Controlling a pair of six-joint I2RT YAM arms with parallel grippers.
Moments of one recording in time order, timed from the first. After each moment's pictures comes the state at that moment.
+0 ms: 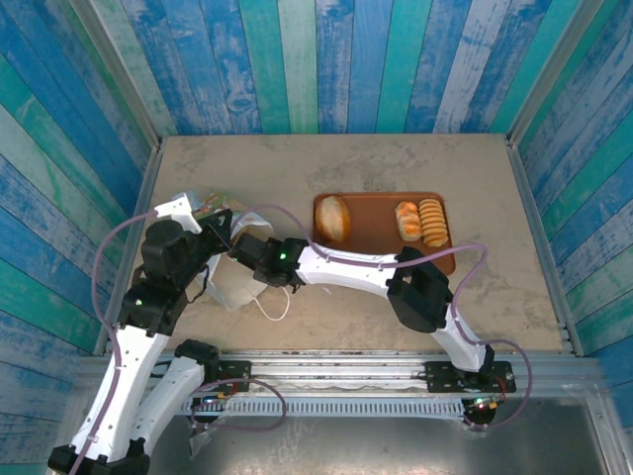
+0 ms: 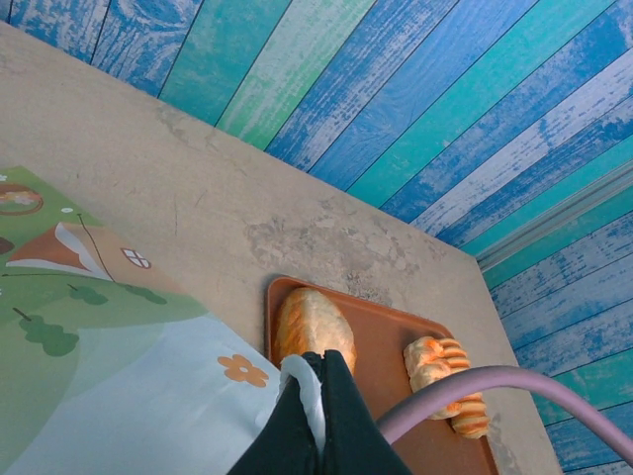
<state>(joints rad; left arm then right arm) -0.26 0.63 0.79 -0.43 0.09 -0.64 1.19 2.18 1.81 -0.67 0.47 -0.14</state>
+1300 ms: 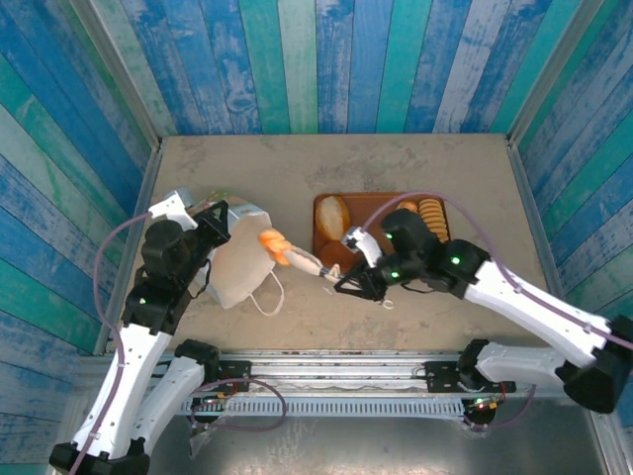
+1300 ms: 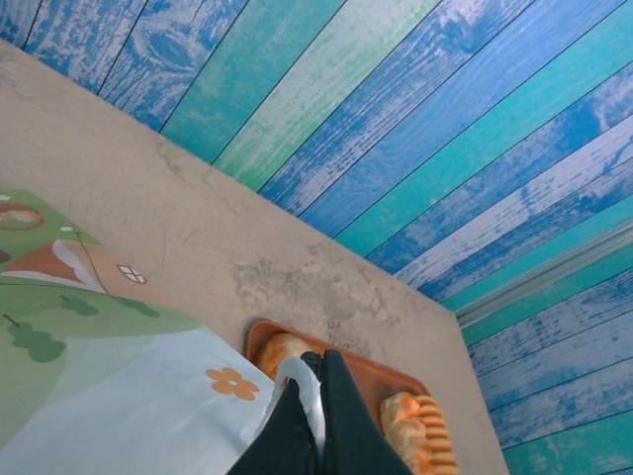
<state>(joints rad) -0.26 0.63 0.76 -0.30 0.02 -0.75 0.86 1.09 0.99 -0.65 -0.52 0.26</state>
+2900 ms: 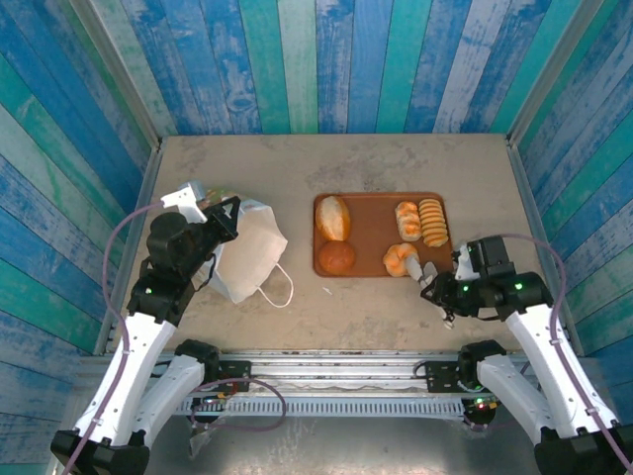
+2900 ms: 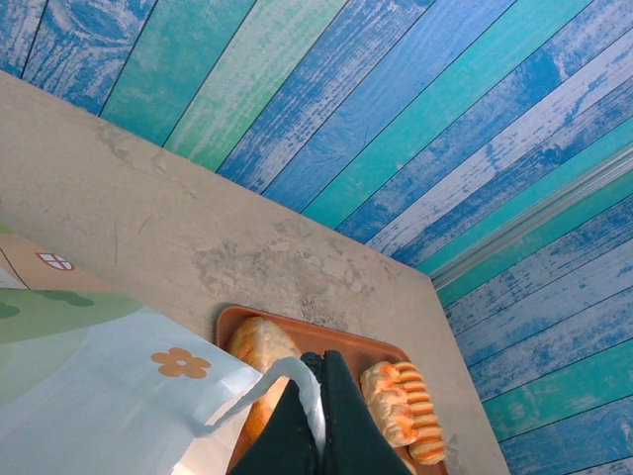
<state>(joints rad) -0.26 0.69 0.76 -0.23 0.15 -0.69 0.20 0.75 0.72 -1.12 -0.36 0.54</state>
